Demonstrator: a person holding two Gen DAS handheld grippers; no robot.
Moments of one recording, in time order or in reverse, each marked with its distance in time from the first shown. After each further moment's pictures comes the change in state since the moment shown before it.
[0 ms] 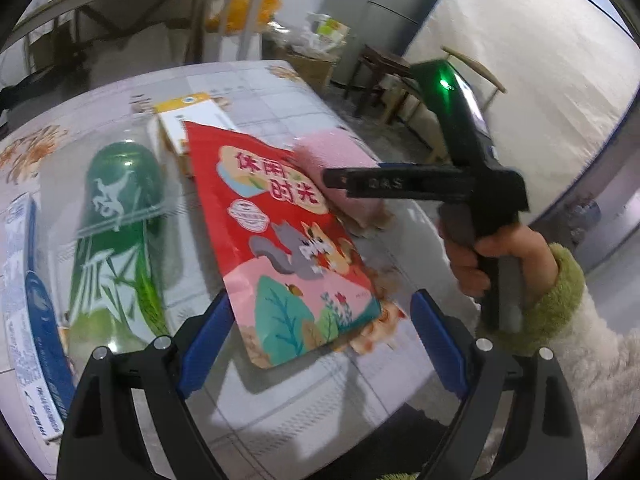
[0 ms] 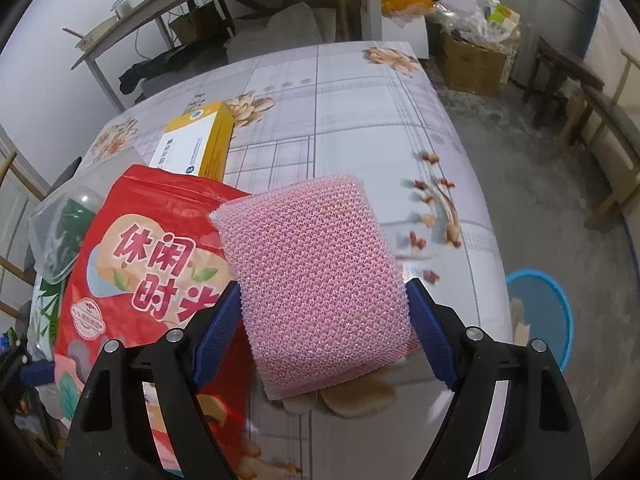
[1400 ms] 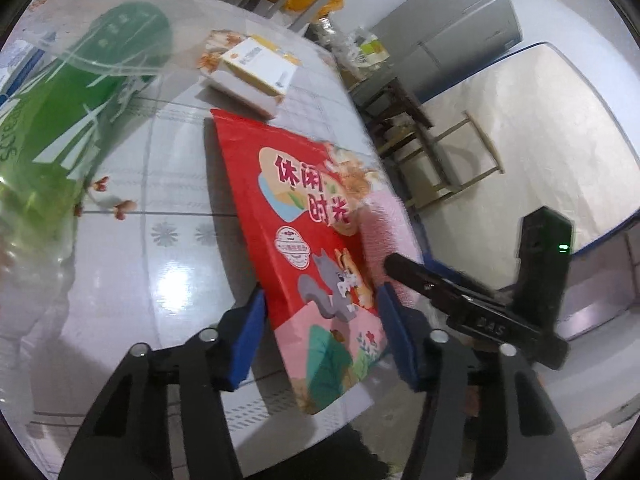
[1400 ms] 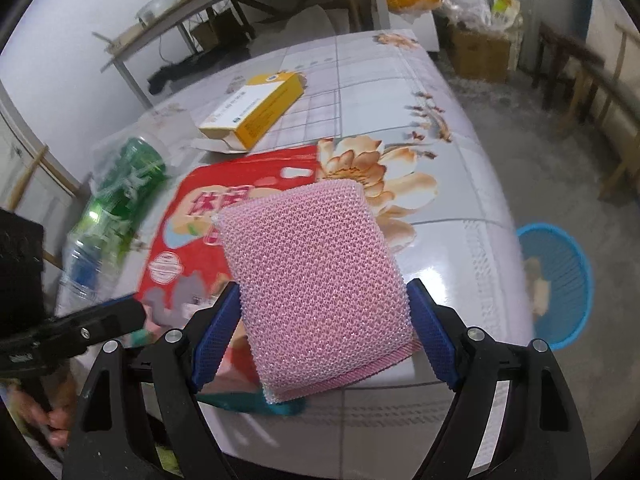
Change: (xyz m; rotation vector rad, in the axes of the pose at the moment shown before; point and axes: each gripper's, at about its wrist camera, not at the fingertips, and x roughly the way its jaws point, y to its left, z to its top) left arm 0.026 0.048 -0.020 -0.400 -0.067 -0.232; right arm -0.040 0.002 -0.075 0.042 -0.016 0.131
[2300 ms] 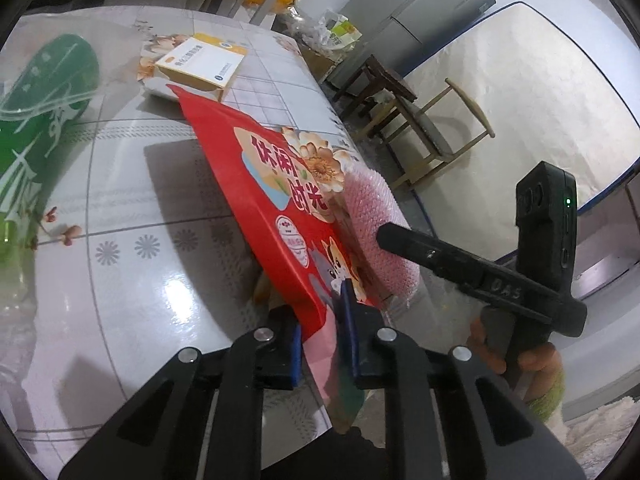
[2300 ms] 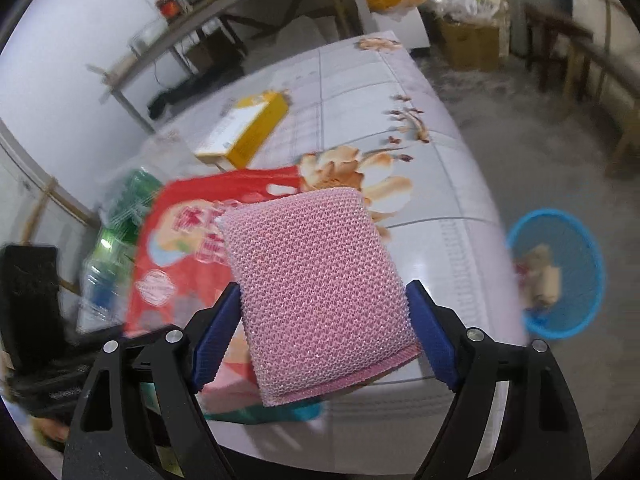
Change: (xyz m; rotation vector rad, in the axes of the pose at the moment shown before) left arm 0.024 -0.032 0.000 0.150 0.061 0.062; right arm -0.014 -0.014 0.002 0.052 -0.018 -0.001
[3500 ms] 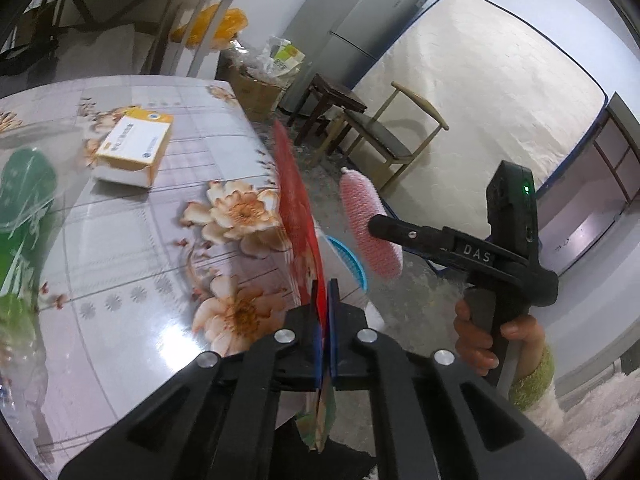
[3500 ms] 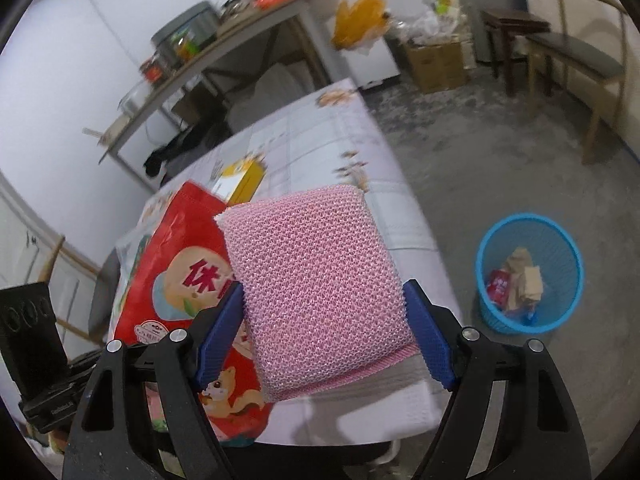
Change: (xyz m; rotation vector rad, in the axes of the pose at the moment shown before) left arm -0.030 -0.055 0.010 0.188 -0.082 -0.084; right arm -0.067 -0.052 0.003 0.174 -0.161 0.040
